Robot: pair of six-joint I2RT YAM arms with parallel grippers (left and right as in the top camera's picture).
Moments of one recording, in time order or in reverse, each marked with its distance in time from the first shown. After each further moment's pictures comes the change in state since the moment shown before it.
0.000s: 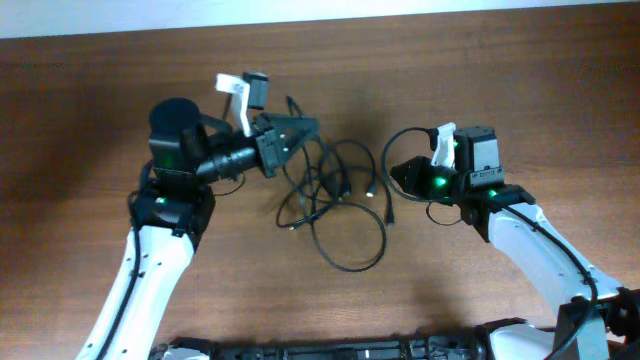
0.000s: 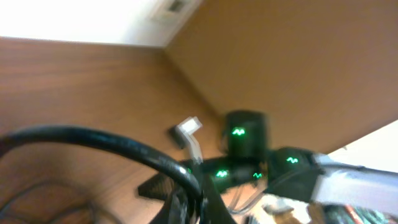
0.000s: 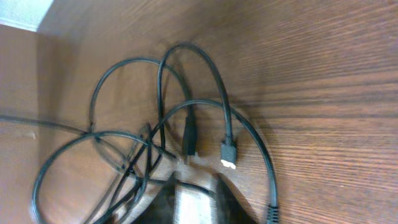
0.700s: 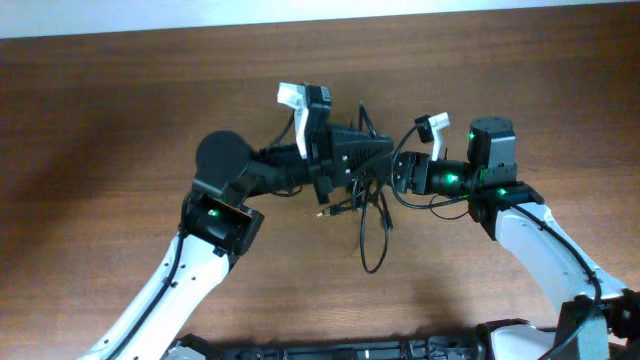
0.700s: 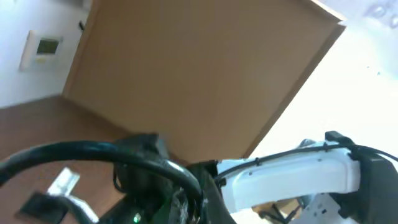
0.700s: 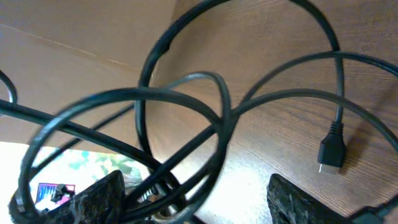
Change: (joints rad) left arm -0.321 0.006 -0.016 0.528 -0.013 -0.159; right arm -0.063 -0.002 -0.002 0.190 -0.540 -0.061
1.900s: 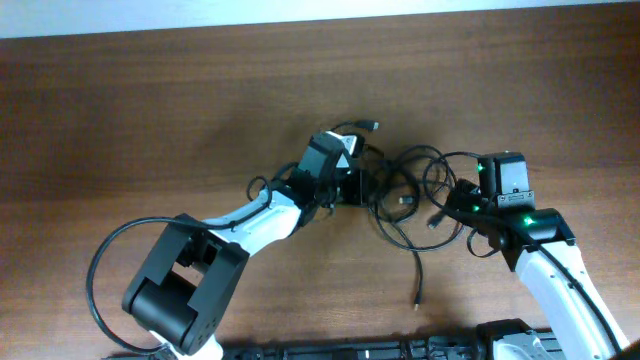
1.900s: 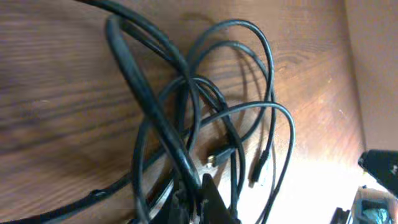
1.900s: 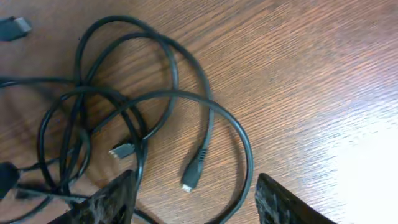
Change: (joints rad) left arm -0.105 0.568 -0.009 -0.423 -0.470 0.048; right arm 0.001 -0.293 0.003 -0.708 1.093 0.085
